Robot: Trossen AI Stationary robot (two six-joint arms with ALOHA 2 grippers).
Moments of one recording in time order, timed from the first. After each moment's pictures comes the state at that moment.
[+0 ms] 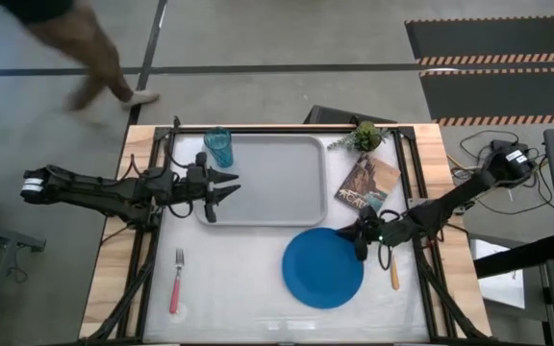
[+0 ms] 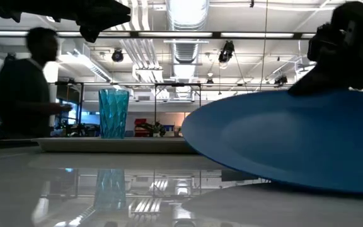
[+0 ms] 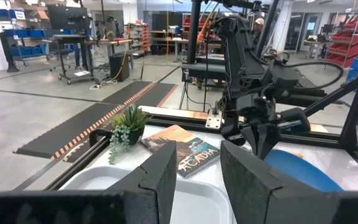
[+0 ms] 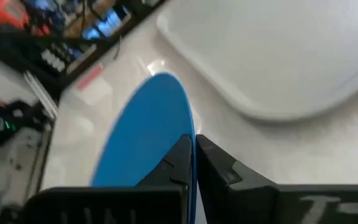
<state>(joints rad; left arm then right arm) -0.03 0.79 0.50 0.31 -0.26 -0.04 0.46 1.10 0.21 0.45 0.50 0.88</state>
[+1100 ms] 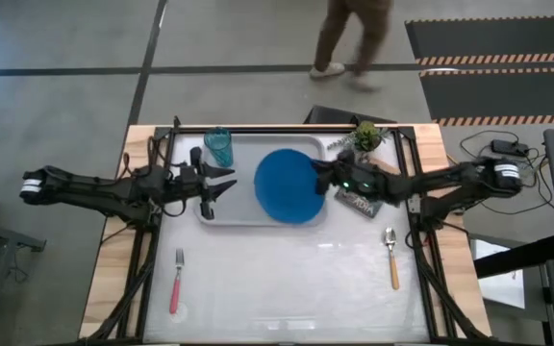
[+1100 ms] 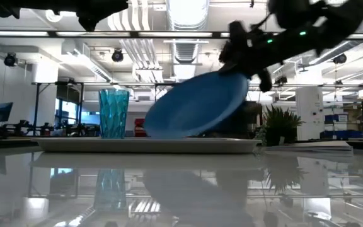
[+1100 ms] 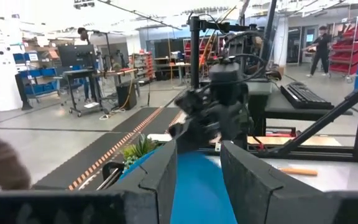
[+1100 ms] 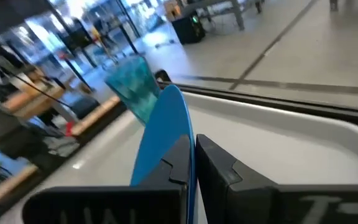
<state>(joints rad) -0.03 0.75 0.50 0.38 -0.27 0.09 -0.15 1.35 0.55 0.60 0.43 0.55</state>
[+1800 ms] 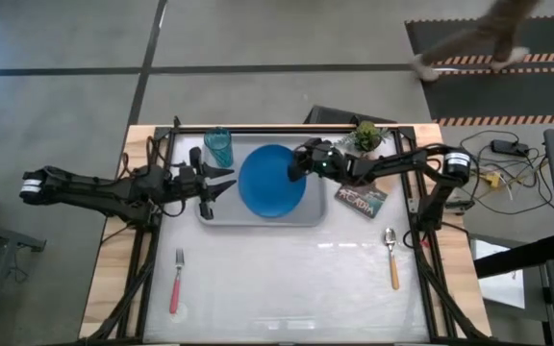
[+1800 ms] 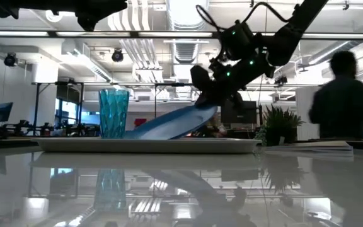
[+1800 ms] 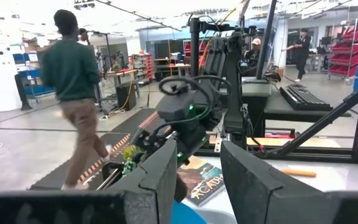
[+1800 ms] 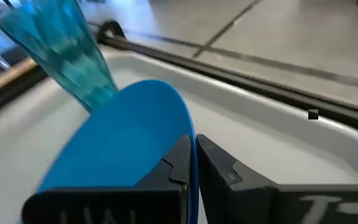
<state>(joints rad) -0.03 0.75 0.49 0.38 -0.27 0.09 -0.33 1.75 0.86 0.46 0.32 0.44</state>
